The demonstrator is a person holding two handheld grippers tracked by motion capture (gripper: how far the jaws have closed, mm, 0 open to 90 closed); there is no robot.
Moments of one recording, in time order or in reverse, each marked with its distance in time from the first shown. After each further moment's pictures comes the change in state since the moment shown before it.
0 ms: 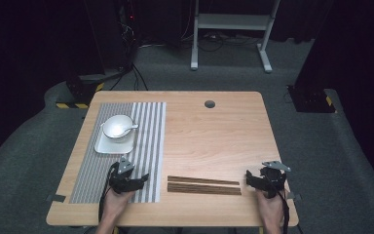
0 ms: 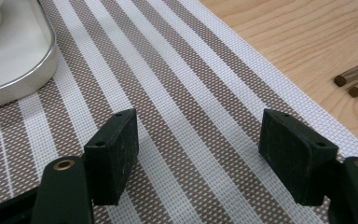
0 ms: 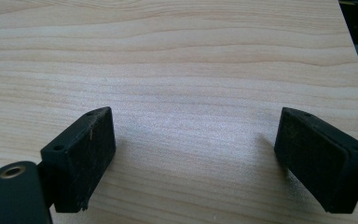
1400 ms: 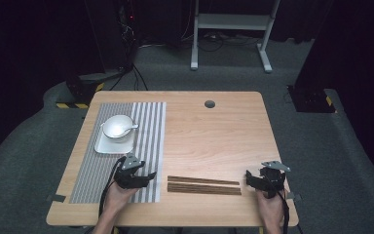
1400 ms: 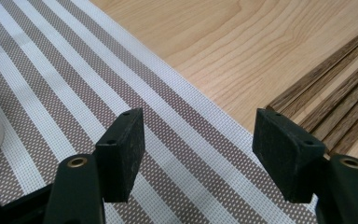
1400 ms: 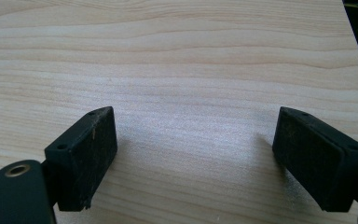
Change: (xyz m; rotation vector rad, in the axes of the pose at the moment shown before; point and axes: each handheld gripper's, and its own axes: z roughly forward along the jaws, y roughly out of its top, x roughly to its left) left arm -0.009 0.029 -0.003 -0.022 -0.144 0.117; right arm 0.001 0.000 0.000 -0.004 0.010 -0.008
